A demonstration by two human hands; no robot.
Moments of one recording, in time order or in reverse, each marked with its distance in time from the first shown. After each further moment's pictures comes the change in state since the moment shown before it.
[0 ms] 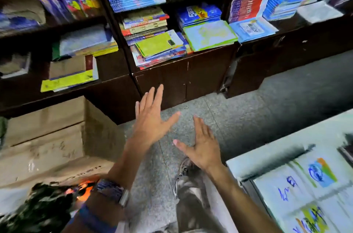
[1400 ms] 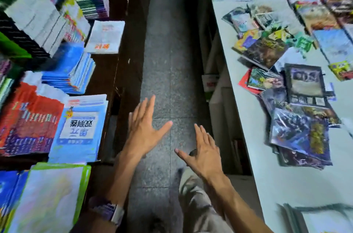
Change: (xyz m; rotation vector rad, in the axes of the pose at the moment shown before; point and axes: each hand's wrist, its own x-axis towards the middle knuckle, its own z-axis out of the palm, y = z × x) left_hand 0.530 0.488 0.340 -0.025 -0.754 0.977; right_hand 0.332 0.307 -0.344 0.309 0.710 1.027
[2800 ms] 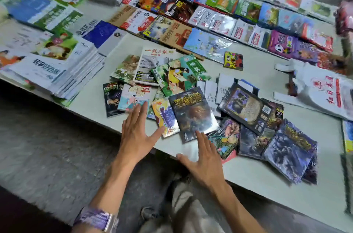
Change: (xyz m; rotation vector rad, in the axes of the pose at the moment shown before) left_hand 0.610 0.271 0.145 0.062 -0.713 0.835; right_hand 0.415 0.035 -0.206 0.371 0.580 0.945
